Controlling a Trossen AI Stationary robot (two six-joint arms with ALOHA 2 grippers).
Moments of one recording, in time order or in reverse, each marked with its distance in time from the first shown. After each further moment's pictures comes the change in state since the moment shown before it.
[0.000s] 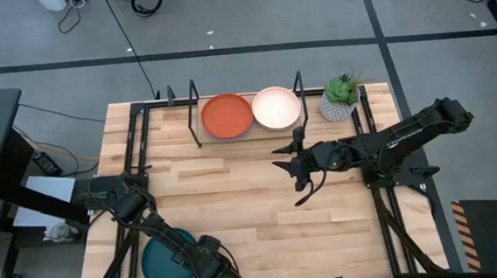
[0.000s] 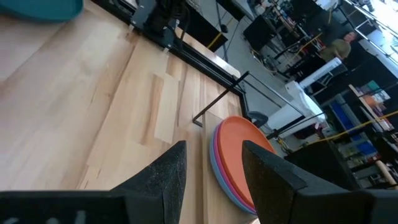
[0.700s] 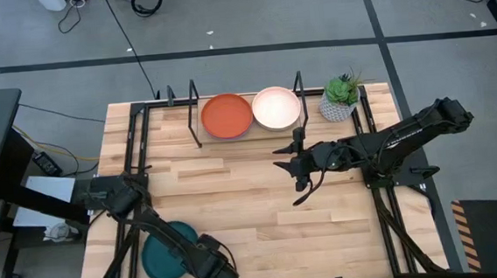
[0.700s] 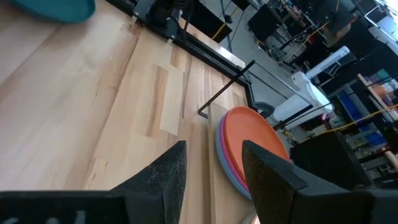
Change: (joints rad) left arm 0.012 -0.056 -0.036 -0.011 0.050 0.215; right arm -0.003 0.000 0.000 -0.042 -0.002 0.049
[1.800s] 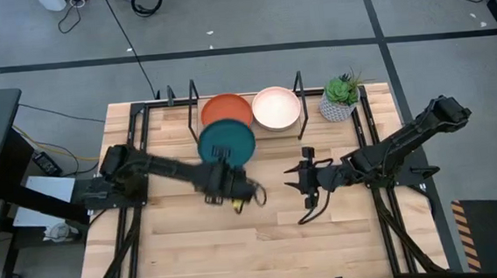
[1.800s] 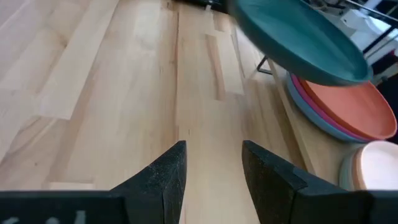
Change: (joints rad) left arm 0.467 -0.270 -0.001 -0.146 -0.869 1.512; right arm 0.152 0.000 -0.130 -0.056 0.032 0.458
